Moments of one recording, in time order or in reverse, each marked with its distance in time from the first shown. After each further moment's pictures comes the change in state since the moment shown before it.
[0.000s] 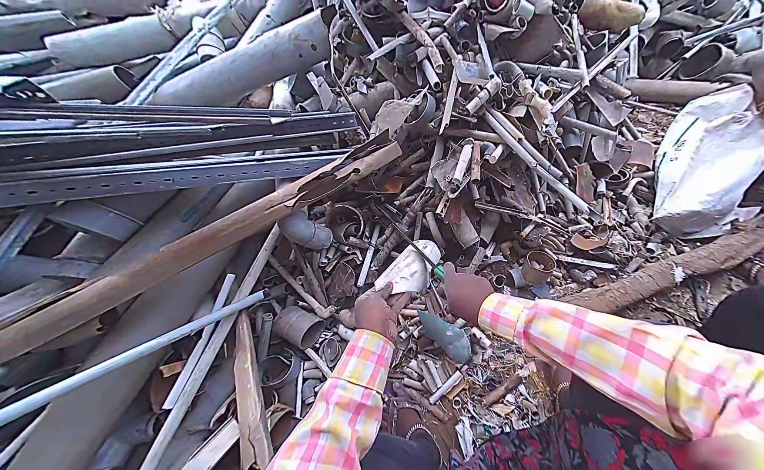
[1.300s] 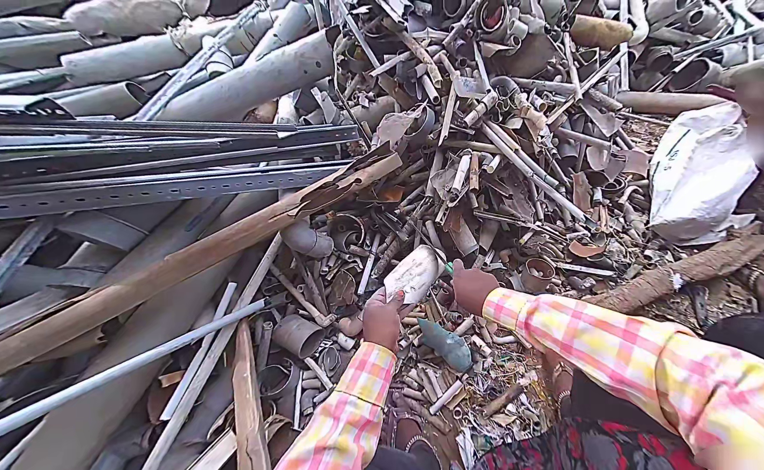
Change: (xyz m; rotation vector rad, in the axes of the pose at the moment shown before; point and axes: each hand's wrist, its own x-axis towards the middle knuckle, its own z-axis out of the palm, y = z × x) left_hand -0.006 -0.005 -0.007 0.339 -0.194 0.191; right_hand 0.010 0.011 -0.009 0.007 0.037 0.063
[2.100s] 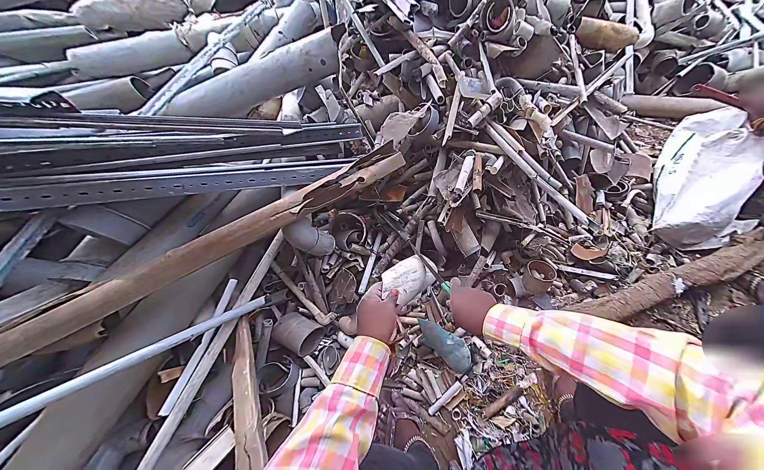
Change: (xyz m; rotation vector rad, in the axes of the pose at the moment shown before) left_hand 0.016 0.003 -0.016 0.520 -0.047 0.115; right_hand -0.010 -0.005 0.014 0.045 -0.105 0.007
